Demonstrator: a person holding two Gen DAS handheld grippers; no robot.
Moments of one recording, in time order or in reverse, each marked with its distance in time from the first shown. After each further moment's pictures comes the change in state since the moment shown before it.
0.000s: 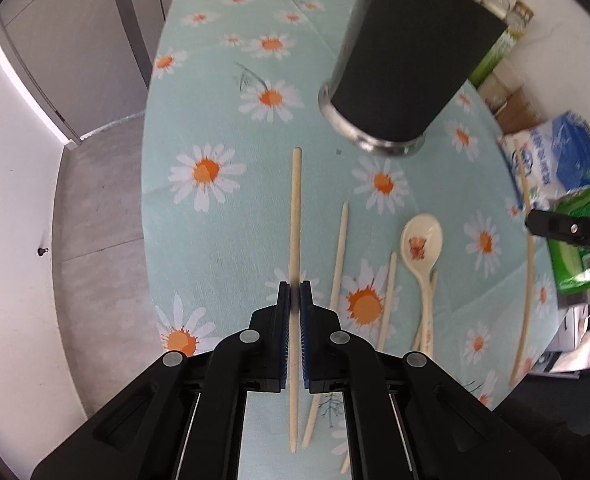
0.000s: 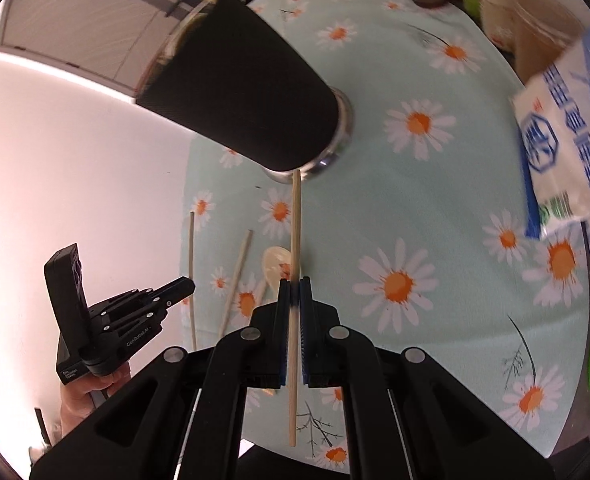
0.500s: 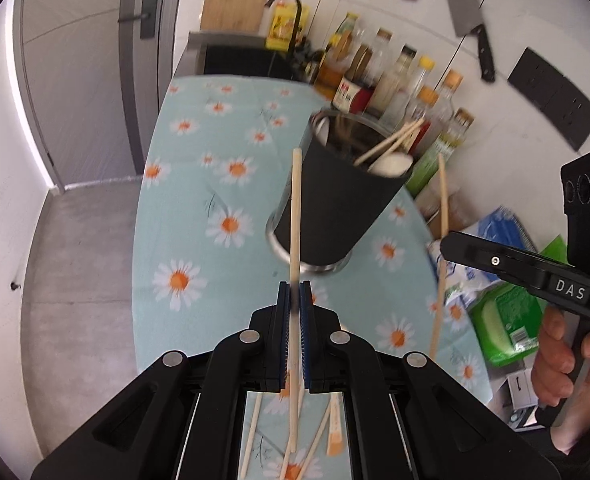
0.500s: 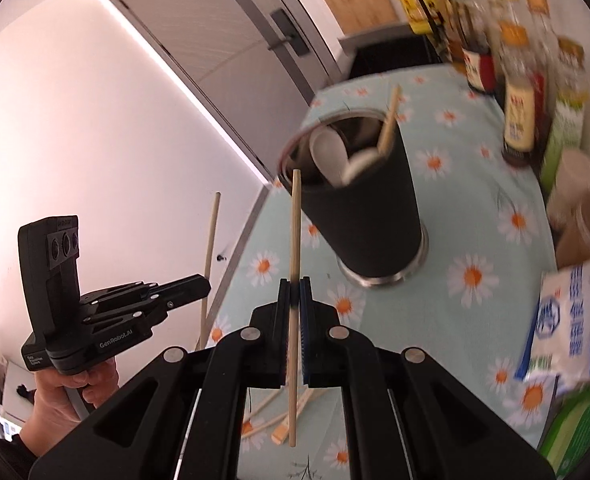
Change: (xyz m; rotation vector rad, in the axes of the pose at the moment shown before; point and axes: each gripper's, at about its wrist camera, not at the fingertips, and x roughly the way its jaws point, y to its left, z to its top) left arm -0.081 -0.032 0.030 -0.046 -0.332 -0.127; right arm -0.039 0.071 0.031 -0.361 -0.259 0.055
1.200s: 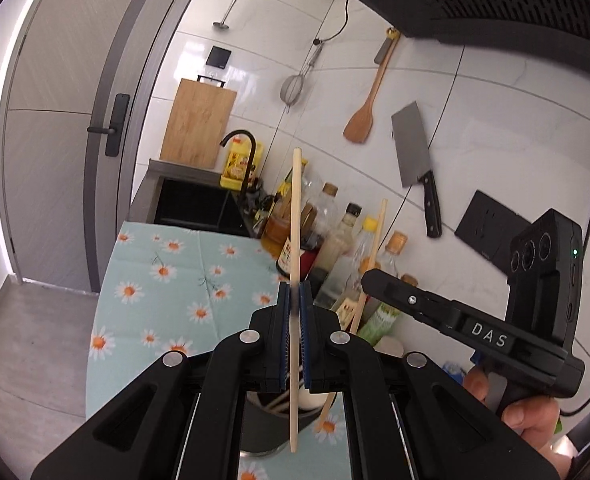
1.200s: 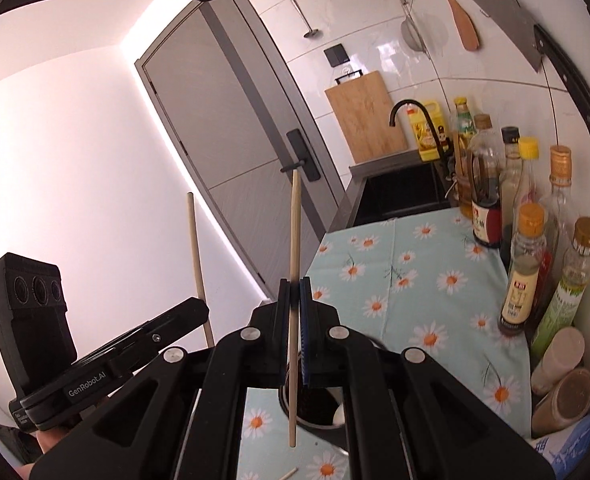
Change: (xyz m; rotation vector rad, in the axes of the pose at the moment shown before) left arm -0.027 -0.031 0.104 0.011 -0.480 -0.171; right arm -0.026 -0.011 0.113 -0.055 -0.395 -0.012
